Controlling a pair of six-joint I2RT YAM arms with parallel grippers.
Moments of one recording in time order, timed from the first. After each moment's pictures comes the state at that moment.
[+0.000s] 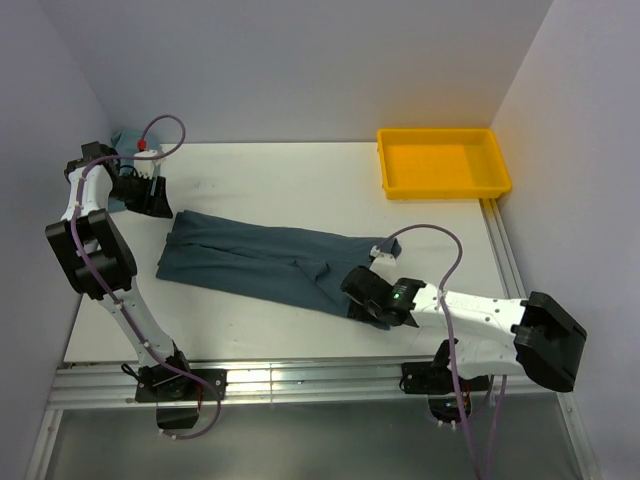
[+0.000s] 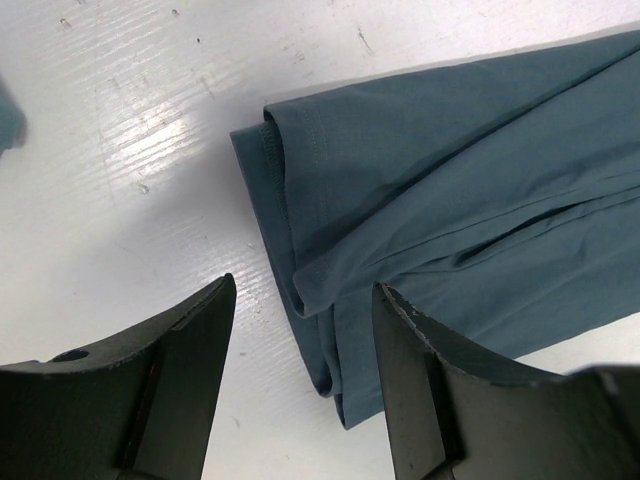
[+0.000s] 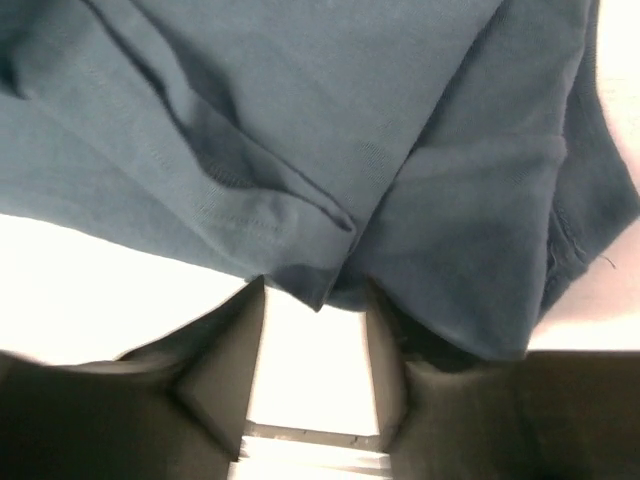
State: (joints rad) left arm 0.37 2.02 1.73 -0.97 0.58 0.68; right arm 0.98 1.21 0.60 -0.53 0.35 1.10
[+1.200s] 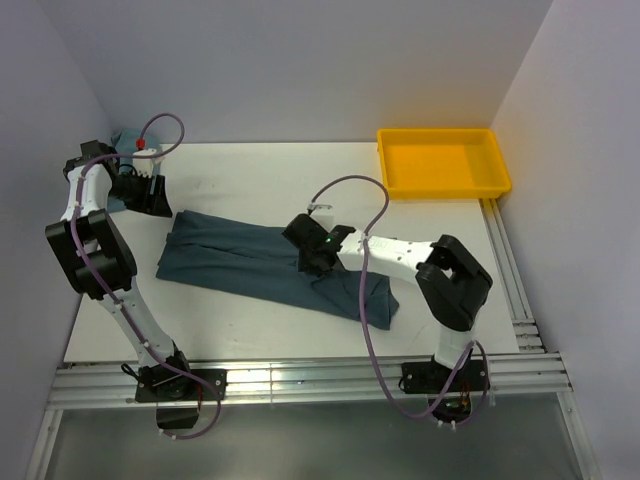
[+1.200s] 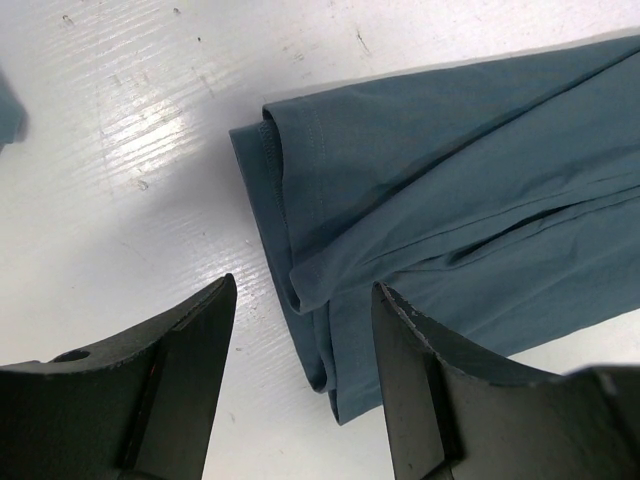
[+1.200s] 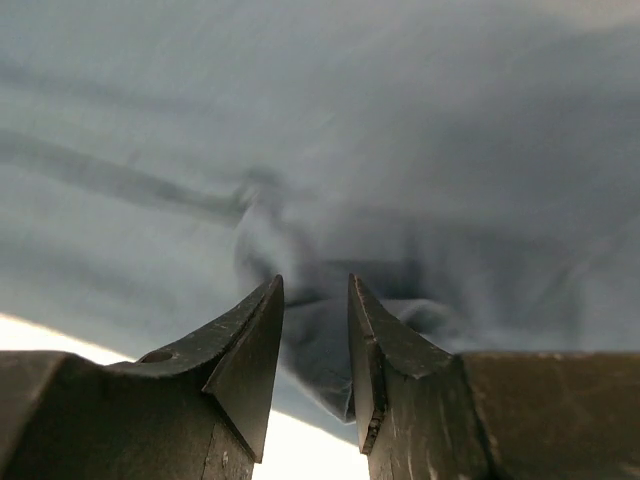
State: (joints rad) left arm 0.37 2.02 1.75 -0.99 0.58 0.66; right arm 0.89 1.80 1.24 -0.51 0.36 0.84
